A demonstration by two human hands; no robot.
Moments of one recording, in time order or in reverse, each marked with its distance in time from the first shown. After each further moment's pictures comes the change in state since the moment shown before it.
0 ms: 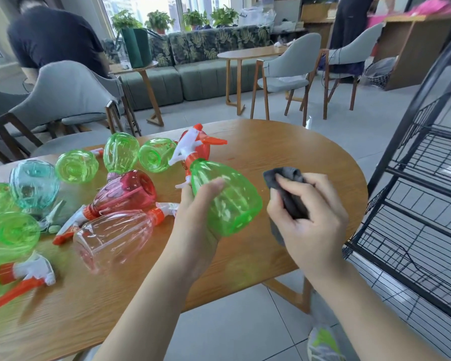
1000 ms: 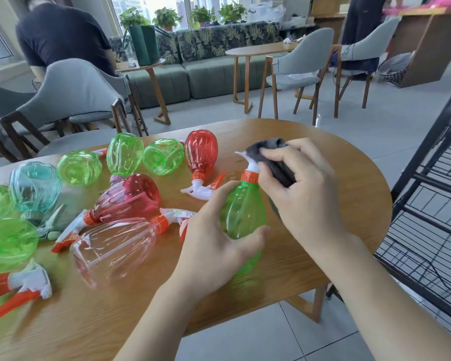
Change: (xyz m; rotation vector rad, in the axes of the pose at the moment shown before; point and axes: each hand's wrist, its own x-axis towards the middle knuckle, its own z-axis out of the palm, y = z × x) left_hand 0.007 -0.016 -0.021 0.990 -0.086 0.418; right_hand 0.044 0.010 0.042 0.011 -0.243 0.053
